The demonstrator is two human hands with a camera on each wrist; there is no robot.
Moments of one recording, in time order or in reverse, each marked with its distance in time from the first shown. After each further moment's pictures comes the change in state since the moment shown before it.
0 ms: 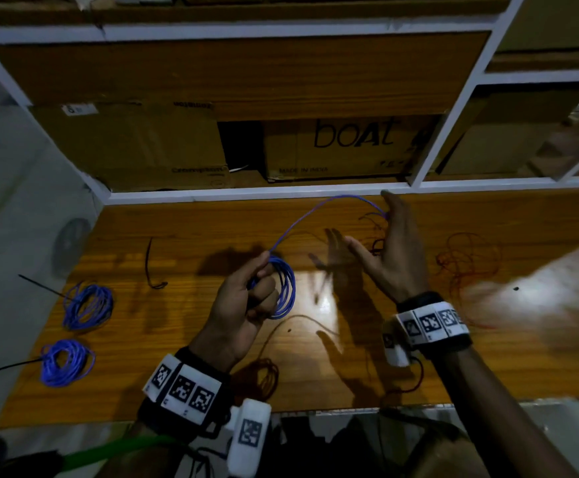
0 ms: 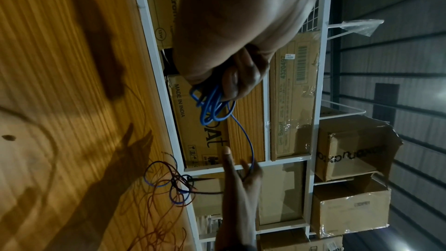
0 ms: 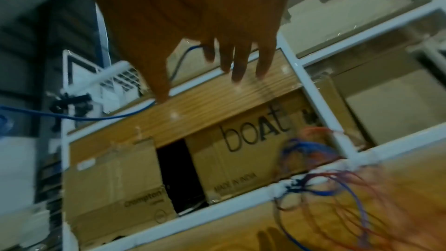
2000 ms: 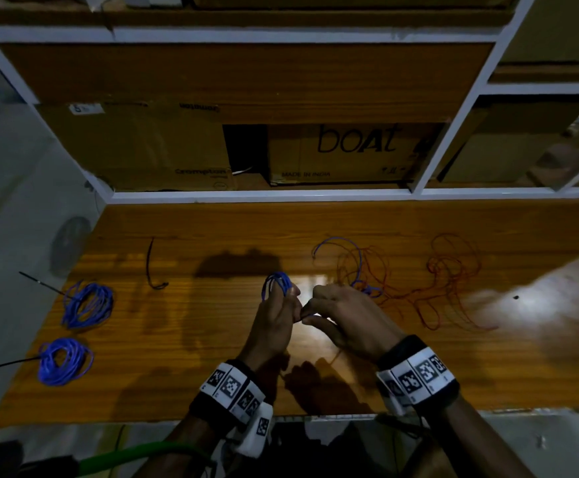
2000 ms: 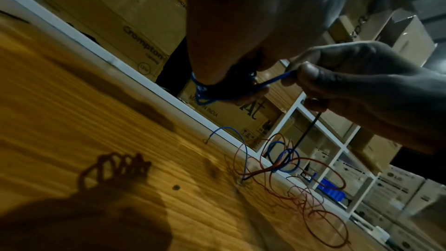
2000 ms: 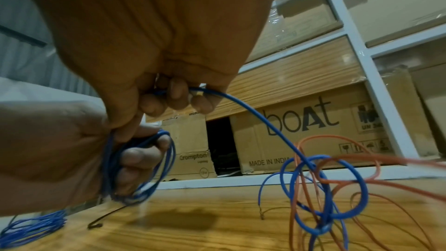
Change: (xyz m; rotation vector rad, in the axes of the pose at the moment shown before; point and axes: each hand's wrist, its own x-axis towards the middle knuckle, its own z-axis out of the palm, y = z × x) left_hand 0.037 -0.077 -0.035 1.045 0.084 0.293; right_hand -0.060 -0.042 0.024 -0.031 -0.616 -0.504
